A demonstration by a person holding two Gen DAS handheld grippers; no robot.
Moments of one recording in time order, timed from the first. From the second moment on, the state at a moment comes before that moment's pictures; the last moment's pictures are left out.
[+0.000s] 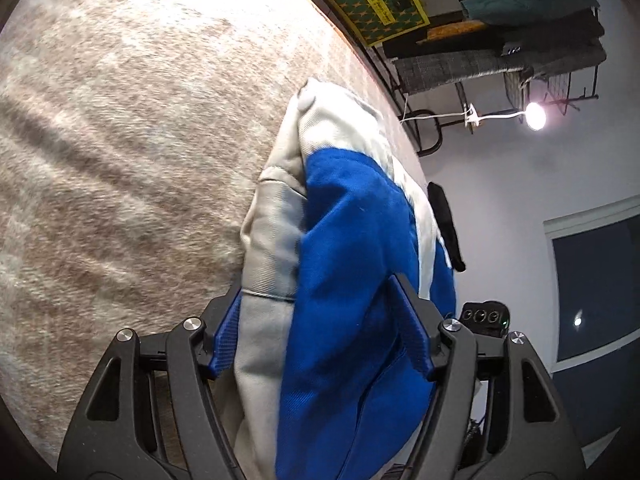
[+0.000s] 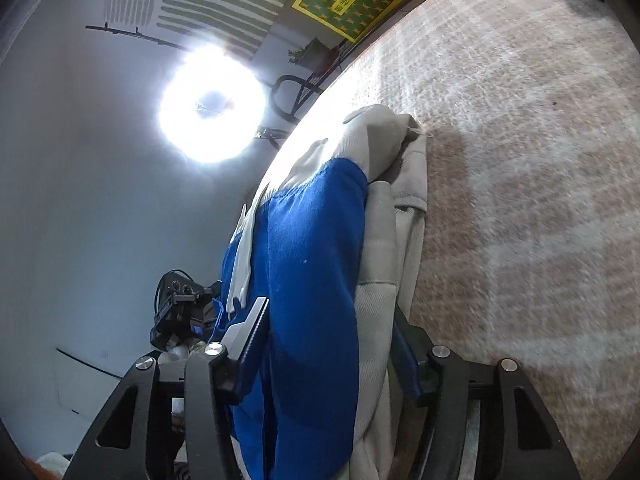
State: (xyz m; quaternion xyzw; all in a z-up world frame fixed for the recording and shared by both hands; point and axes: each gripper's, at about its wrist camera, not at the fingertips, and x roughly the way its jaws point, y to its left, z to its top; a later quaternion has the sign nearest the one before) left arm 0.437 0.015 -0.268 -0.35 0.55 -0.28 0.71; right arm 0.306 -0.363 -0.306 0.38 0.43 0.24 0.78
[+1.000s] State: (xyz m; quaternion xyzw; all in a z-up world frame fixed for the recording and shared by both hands) left arm 0.371 -0.063 -0.171 -0.23 0.52 -0.29 0.77; right arm 0.255 -0.342 -0.215 0.26 0.42 0.17 0.85
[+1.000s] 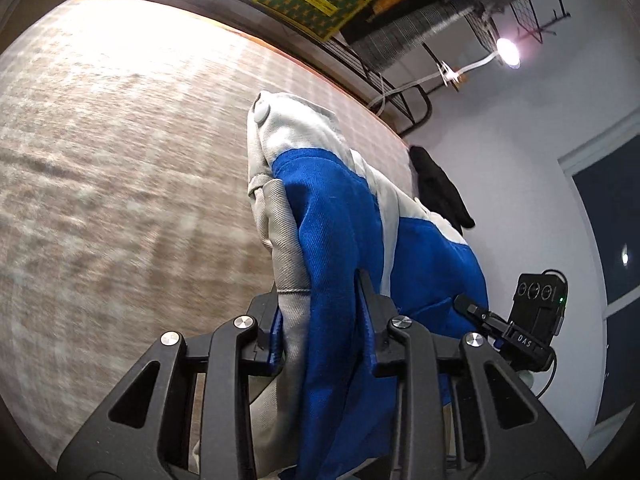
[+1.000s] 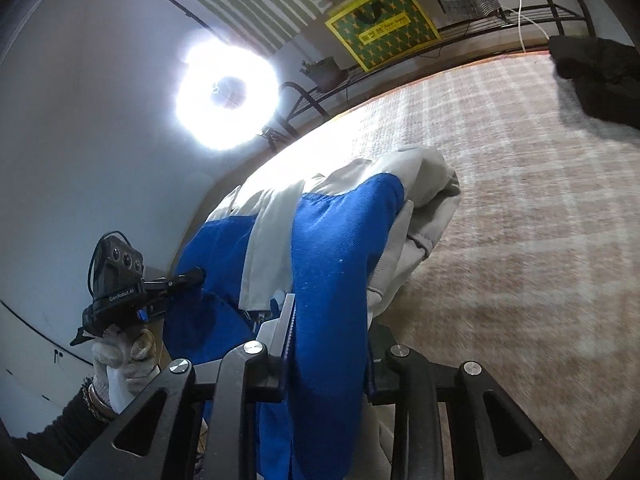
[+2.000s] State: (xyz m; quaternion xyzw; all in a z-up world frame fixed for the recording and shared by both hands) left arm 0.428 -0.389 -0.150 -0.18 0.49 -0.43 0.73; right arm 0.190 -0.613 -0.146 0.25 0.35 0.04 0.90
